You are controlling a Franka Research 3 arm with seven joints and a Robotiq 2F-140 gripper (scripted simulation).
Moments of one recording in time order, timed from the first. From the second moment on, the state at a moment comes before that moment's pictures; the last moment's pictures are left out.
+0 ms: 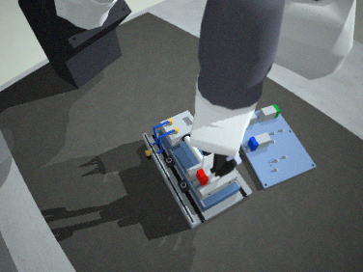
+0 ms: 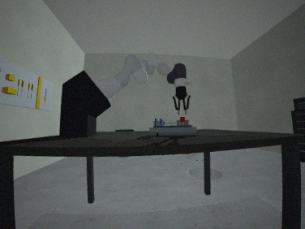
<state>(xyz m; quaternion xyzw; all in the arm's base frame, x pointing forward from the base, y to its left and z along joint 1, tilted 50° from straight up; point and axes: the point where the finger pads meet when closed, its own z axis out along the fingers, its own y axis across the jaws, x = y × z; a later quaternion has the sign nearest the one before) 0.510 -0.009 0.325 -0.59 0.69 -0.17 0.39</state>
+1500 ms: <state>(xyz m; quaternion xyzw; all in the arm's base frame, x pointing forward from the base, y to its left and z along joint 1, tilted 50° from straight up) 0.511 -0.007 0.328 -0.59 0.69 -0.17 0.39</state>
